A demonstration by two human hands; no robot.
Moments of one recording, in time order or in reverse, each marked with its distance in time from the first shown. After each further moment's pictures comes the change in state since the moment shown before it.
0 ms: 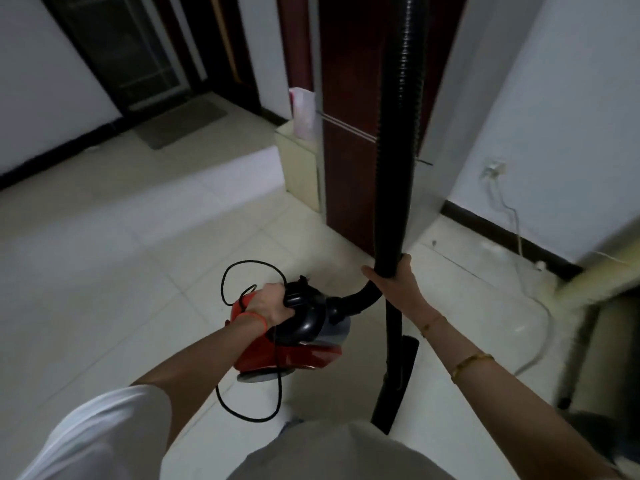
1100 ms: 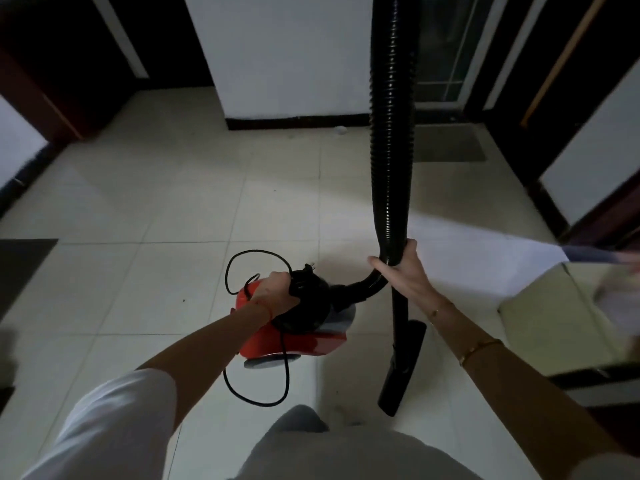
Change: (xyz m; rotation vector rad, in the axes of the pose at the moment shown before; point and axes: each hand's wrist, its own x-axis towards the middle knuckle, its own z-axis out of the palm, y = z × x) left_hand 0.229 -0.526 -0.322 -0.322 0.266 -0.667; right_hand 0.361 -0.419 0.634 -0.154 -0.757 -0.396
